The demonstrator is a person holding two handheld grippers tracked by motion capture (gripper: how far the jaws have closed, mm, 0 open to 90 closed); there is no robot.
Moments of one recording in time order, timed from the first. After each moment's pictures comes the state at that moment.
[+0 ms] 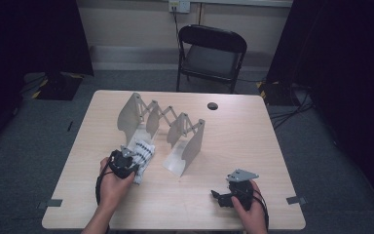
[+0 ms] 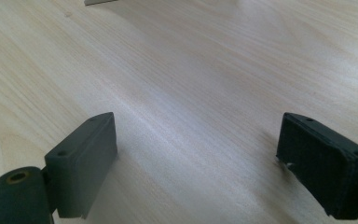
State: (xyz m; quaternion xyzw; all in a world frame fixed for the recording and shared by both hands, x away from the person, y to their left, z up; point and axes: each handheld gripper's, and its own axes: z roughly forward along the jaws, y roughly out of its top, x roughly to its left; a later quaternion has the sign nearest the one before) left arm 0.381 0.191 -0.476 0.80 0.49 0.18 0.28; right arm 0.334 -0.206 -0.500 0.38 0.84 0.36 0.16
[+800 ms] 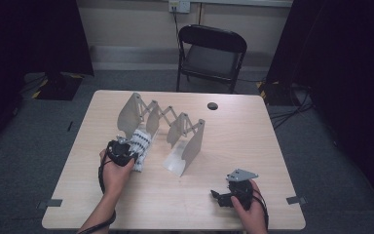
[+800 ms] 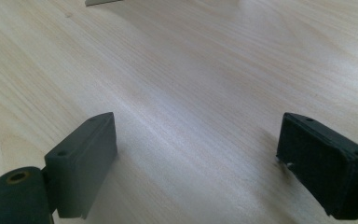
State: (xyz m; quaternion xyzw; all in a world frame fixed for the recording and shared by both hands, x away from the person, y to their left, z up) left arm 0.424 0.197 -0.479 0.76 0.54 0.20 0.31; right arm 0.335 -0.205 -0.500 0.37 0.84 0.36 0.16
